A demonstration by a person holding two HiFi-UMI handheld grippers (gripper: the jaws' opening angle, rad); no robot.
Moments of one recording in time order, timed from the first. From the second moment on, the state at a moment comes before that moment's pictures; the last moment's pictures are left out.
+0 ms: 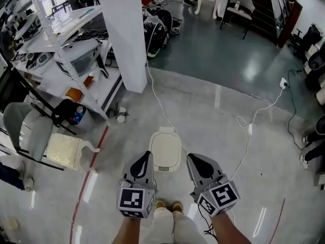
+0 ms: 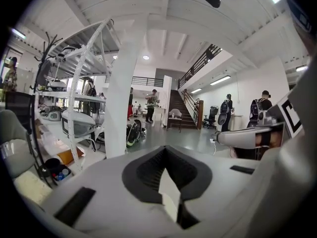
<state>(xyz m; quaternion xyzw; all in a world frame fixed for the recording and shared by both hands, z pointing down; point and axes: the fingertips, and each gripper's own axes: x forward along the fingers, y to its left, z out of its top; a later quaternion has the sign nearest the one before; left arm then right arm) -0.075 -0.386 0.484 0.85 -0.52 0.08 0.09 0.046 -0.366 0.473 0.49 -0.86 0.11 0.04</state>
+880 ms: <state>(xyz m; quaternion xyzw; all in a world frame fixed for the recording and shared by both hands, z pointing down) -0.077 -0.384 0.617 0.85 -0.50 0.14 0.14 0.042 -0.339 0.589 0.49 -0.85 0.17 0.08</state>
